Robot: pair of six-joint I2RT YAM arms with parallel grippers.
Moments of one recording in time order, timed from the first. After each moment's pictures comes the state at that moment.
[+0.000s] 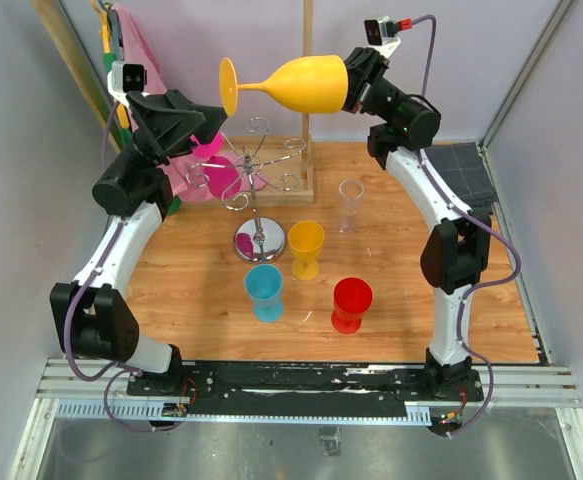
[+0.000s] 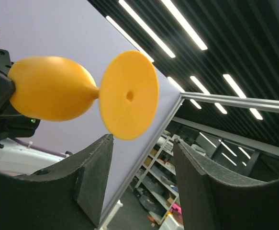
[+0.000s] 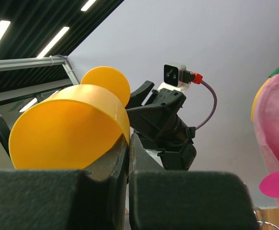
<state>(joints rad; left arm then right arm) -0.10 1.45 1.29 1.51 0.74 -2.10 0.35 2.05 2.02 1.31 -0.86 1.80</state>
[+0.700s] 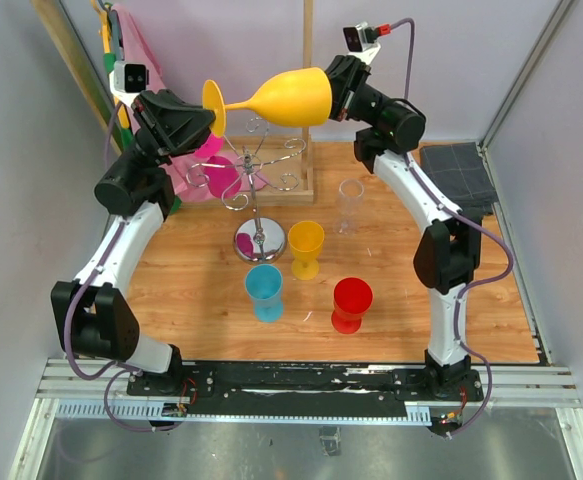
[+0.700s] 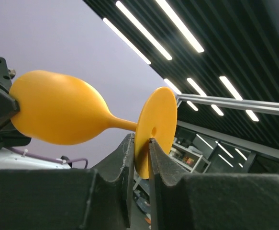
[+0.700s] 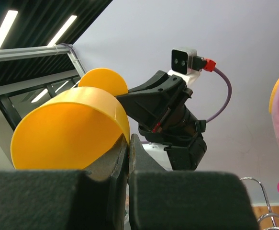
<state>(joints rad) -0.12 1.46 1.29 1.52 0.72 -2.10 0.43 2.07 2.04 1.32 -0.88 1.80</state>
